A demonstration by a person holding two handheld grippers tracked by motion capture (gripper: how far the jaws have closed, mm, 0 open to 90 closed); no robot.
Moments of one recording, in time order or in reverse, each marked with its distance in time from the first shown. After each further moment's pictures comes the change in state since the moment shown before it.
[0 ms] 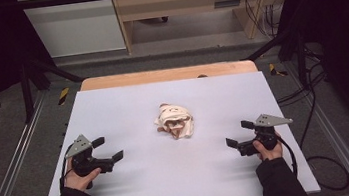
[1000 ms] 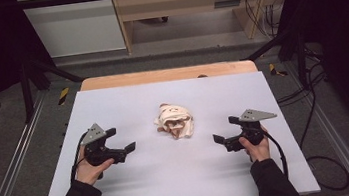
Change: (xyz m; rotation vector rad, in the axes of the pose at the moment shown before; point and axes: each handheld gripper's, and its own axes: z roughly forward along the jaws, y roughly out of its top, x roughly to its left) left arm -0.018 0.033 0.032 0.025 -0.020 0.022; right arm 0.018 0.021 0.031 0.013 0.018 -0.023
